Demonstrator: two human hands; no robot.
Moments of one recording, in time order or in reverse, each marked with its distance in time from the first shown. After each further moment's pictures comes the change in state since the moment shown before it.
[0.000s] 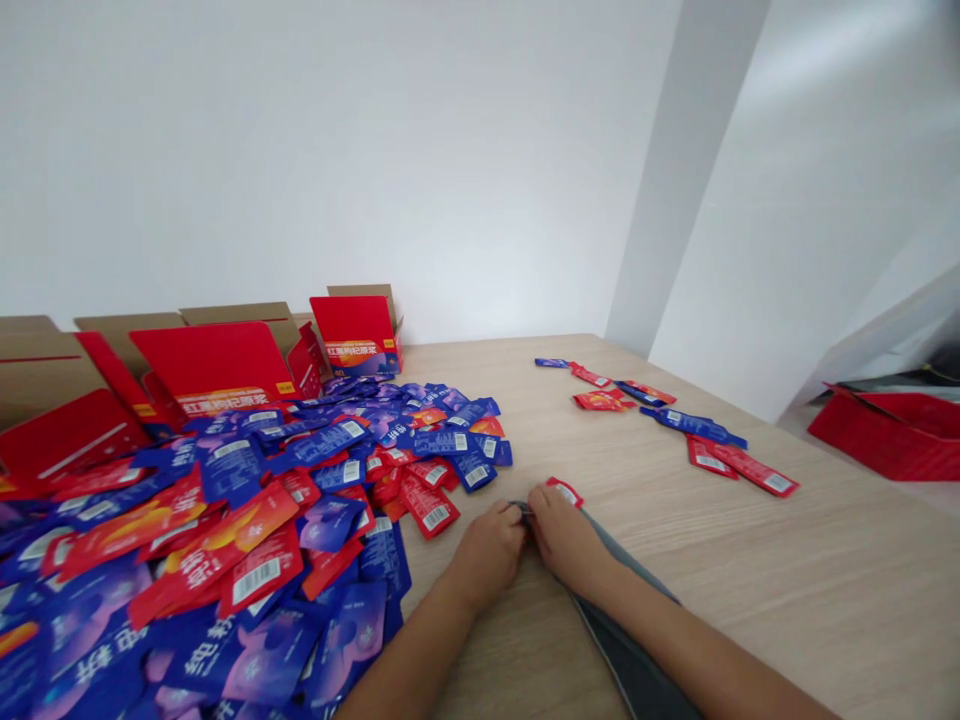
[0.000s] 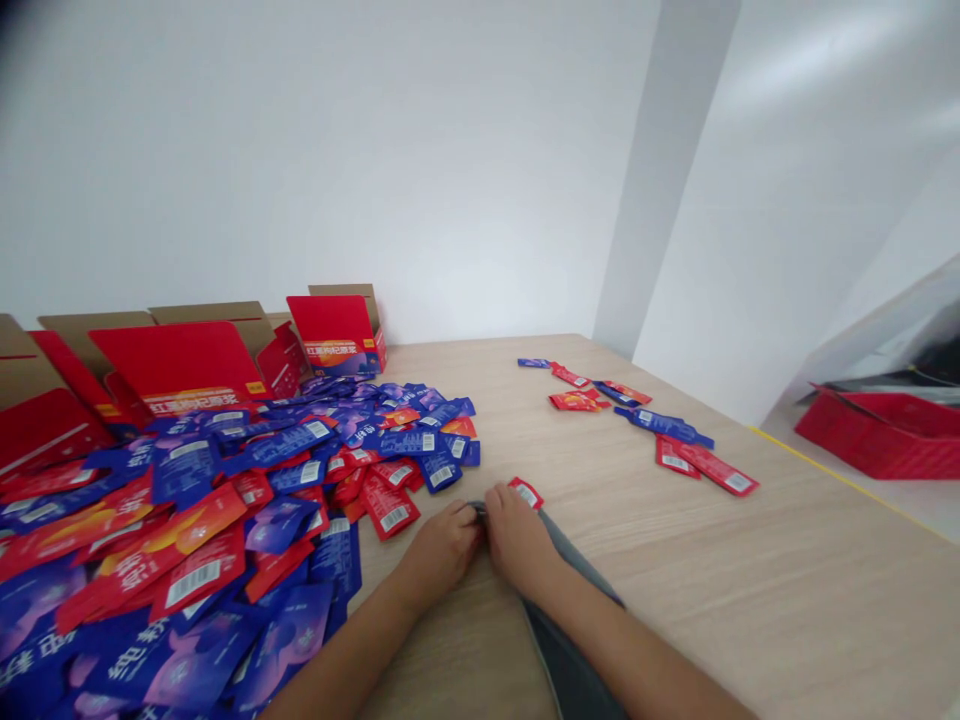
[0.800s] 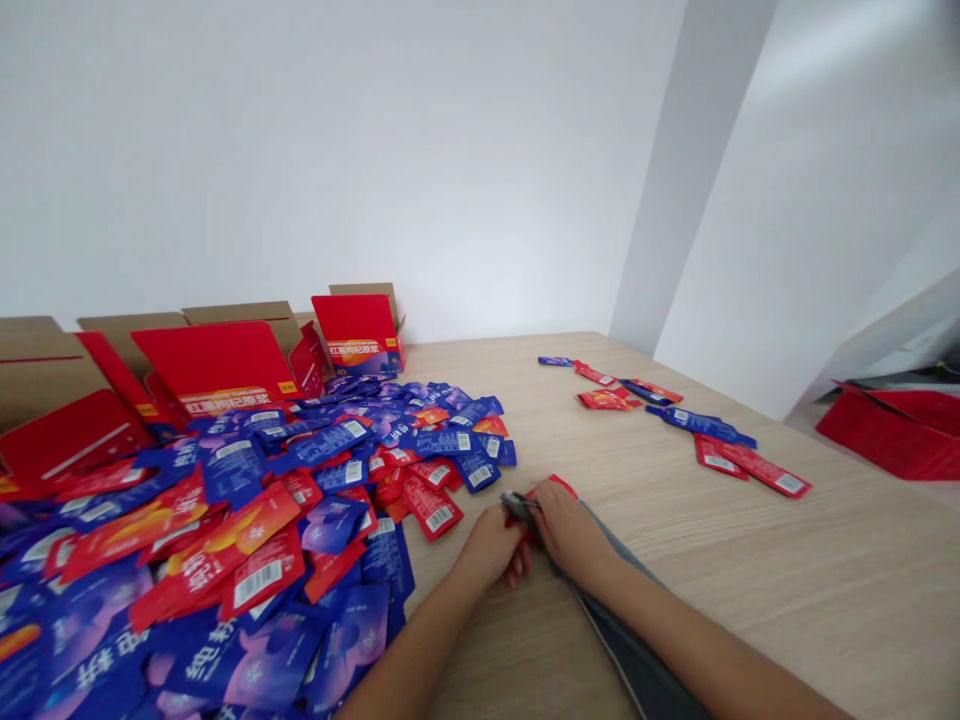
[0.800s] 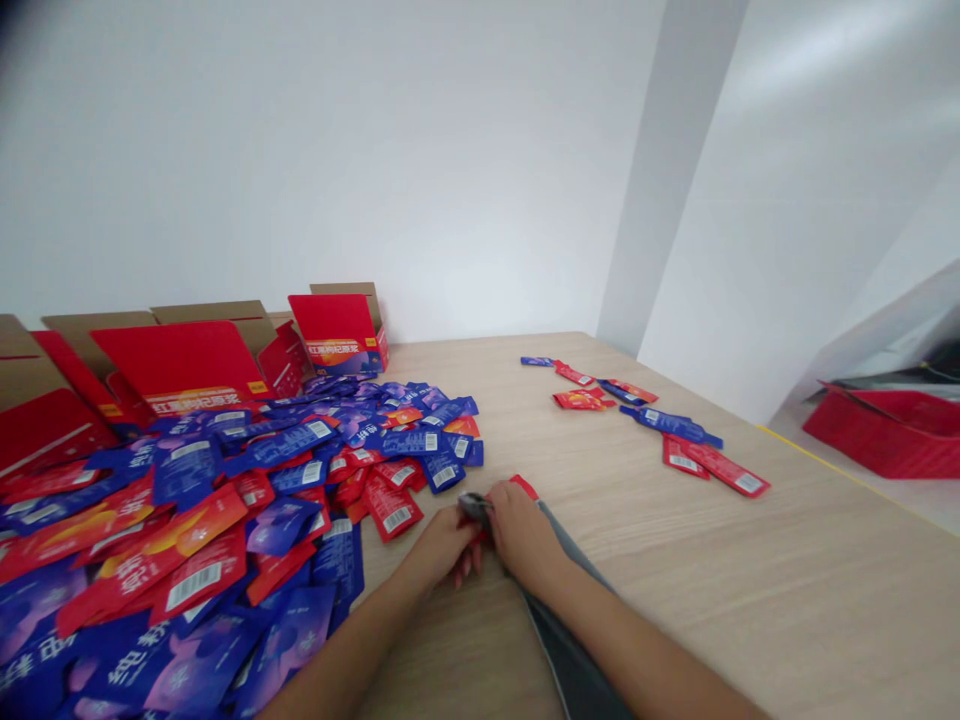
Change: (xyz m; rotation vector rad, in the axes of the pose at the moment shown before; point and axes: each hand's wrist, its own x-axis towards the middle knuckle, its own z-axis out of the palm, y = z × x) left_hand 0.014 0.007 0.003 -1.265 -0.145 -0.776; right_hand 0.001 0.001 -0.006 0.235 0.070 0.004
